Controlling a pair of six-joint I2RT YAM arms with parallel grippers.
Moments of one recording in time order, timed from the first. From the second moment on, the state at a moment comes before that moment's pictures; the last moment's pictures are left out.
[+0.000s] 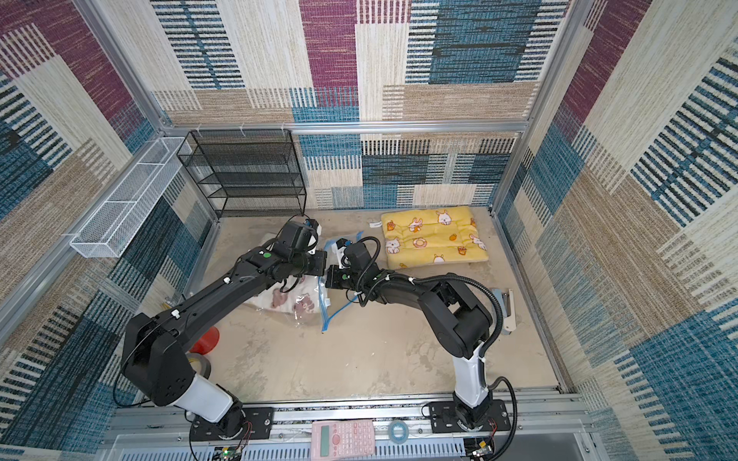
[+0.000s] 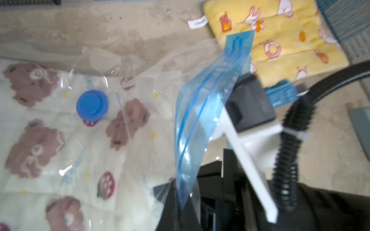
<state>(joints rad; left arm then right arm) -0.55 1.57 1.31 -0.58 -0.07 -0.31 0.70 1.94 1.21 0.22 -0.44 0.75</state>
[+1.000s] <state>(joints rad) -0.54 1.59 1.27 -0.51 0.00 -0.32 0.67 1.83 1.17 0.11 -0.38 0.67</state>
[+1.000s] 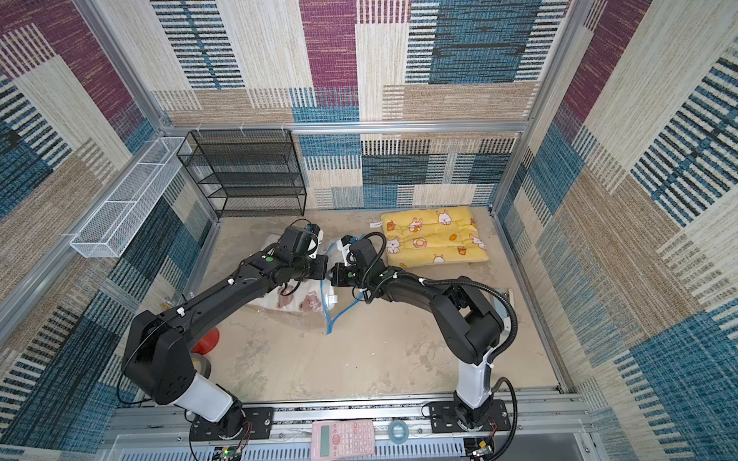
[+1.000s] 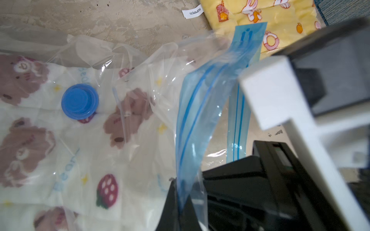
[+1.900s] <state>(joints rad) -0.54 1.60 1.27 -0.52 0.03 -0.34 0.65 1.77 1.10 0.10 -0.37 0.66</state>
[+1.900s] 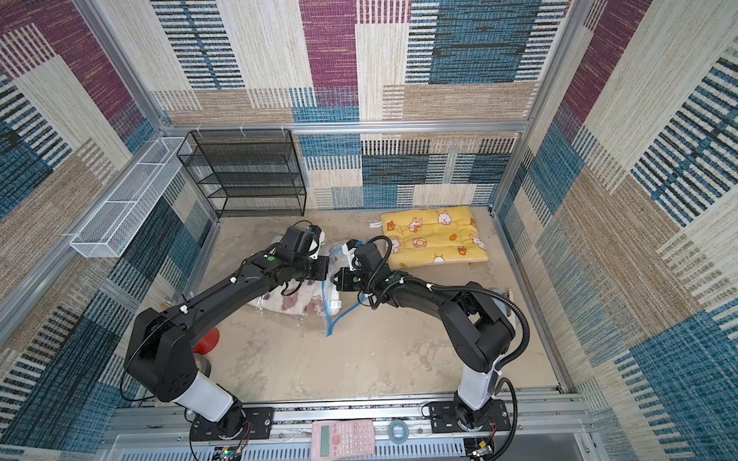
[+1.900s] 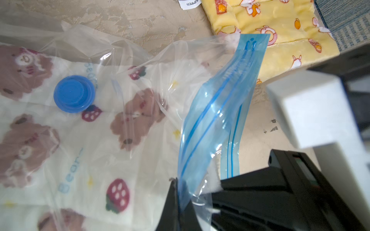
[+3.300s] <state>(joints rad) -0.52 1.63 1.29 -0.55 0.02 -0.34 0.66 1.61 0.99 0.09 -0.36 0.62</state>
